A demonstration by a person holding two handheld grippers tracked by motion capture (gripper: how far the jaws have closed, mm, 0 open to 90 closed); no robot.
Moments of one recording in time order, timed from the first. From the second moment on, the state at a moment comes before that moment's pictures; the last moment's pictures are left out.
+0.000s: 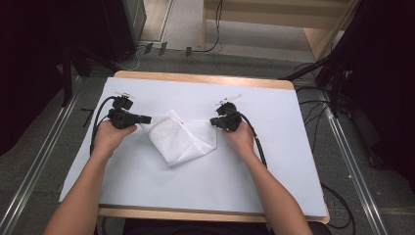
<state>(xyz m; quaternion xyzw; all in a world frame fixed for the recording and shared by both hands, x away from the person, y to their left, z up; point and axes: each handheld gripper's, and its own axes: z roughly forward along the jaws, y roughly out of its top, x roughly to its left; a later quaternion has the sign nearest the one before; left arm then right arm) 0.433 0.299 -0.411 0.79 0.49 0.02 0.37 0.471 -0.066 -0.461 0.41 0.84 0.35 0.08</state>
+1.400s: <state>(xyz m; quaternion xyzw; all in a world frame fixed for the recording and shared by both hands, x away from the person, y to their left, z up) 0.398 0.288 -0.400 0.79 0.45 0.00 0.42 0.446 -0.184 -0.435 0.49 0.76 0.40 0.14</state>
